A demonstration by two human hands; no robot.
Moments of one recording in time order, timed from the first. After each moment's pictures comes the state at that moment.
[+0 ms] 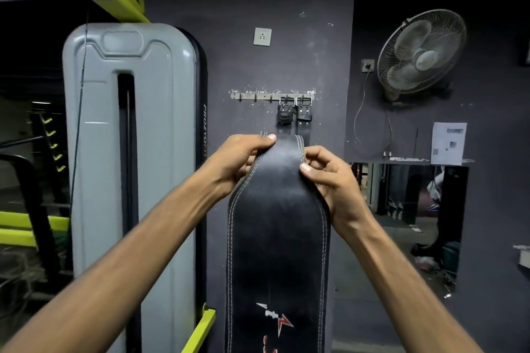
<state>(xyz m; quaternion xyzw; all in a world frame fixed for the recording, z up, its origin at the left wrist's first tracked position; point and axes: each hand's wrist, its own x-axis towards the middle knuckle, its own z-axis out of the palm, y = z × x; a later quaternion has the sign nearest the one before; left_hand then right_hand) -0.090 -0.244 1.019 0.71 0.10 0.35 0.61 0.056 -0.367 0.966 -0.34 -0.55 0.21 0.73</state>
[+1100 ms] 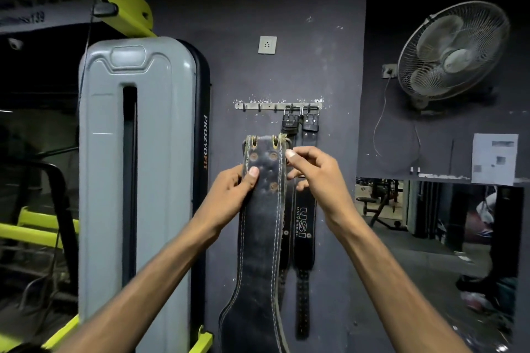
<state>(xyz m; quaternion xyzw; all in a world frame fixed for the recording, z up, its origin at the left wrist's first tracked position) 0.016 -0.237 0.970 0.77 0.10 0.51 0.37 0.176 -0.329 0.997 -0.46 -0.55 0.09 0.70</state>
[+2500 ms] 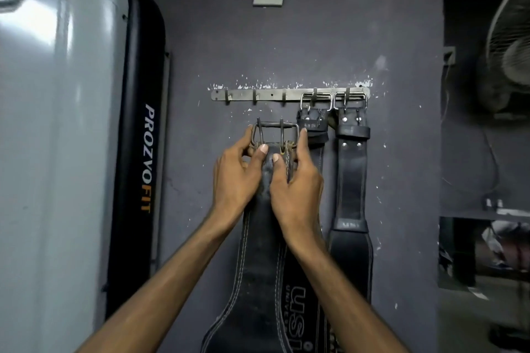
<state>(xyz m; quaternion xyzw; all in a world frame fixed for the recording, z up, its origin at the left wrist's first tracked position) 0.300 0.219 1.027 0.71 0.12 0.68 0.15 0.377 0.146 1.005 -0.46 -0.48 -0.23 0.71</state>
